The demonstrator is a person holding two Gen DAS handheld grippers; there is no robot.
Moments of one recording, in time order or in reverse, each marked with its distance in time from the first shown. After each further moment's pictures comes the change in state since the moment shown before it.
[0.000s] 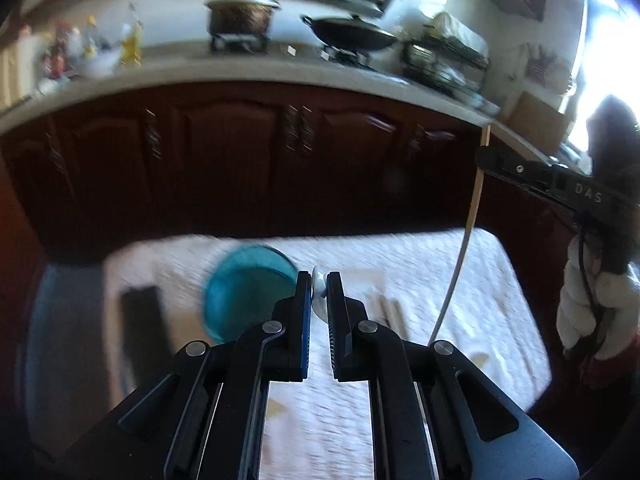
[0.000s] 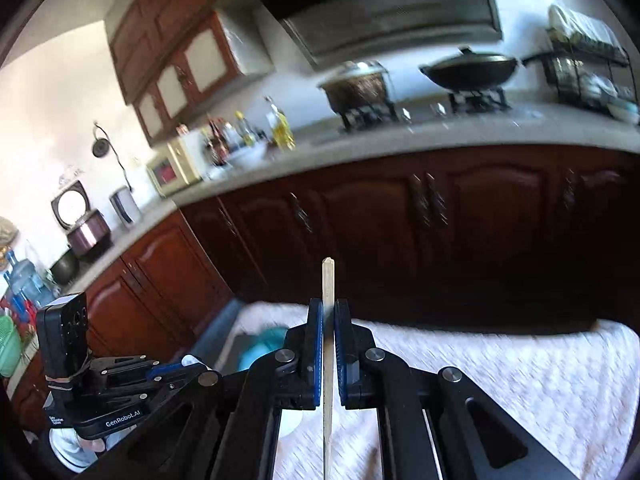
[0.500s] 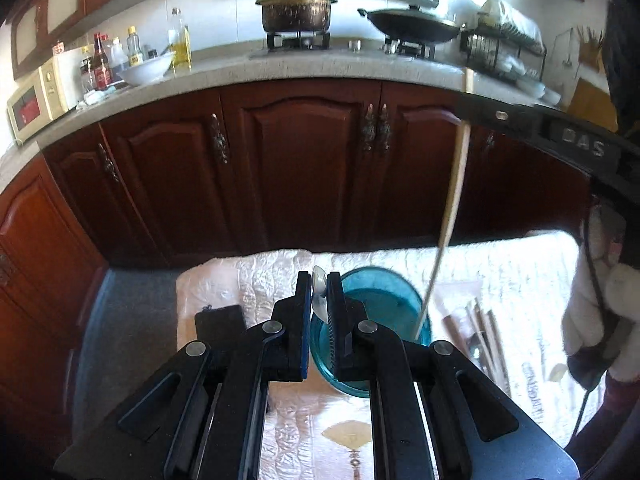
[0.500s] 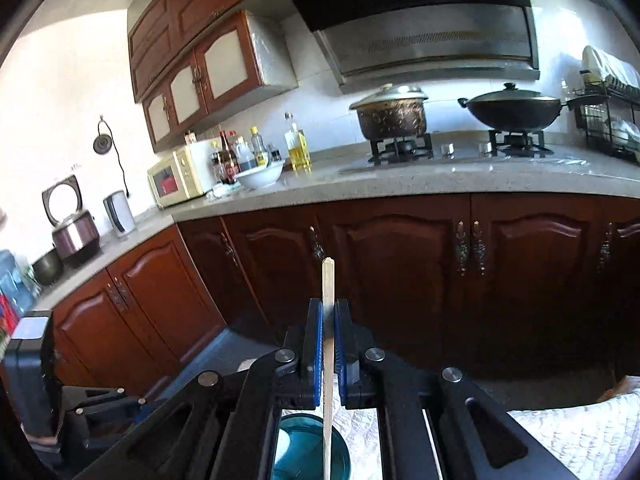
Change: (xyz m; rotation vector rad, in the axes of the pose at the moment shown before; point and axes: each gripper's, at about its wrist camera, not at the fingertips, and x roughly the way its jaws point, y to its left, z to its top) left arm 0.046 0.057 0.007 0.025 0.030 0.224; right arm 0.125 0.066 0.008 -0.096 -0.070 -0.046
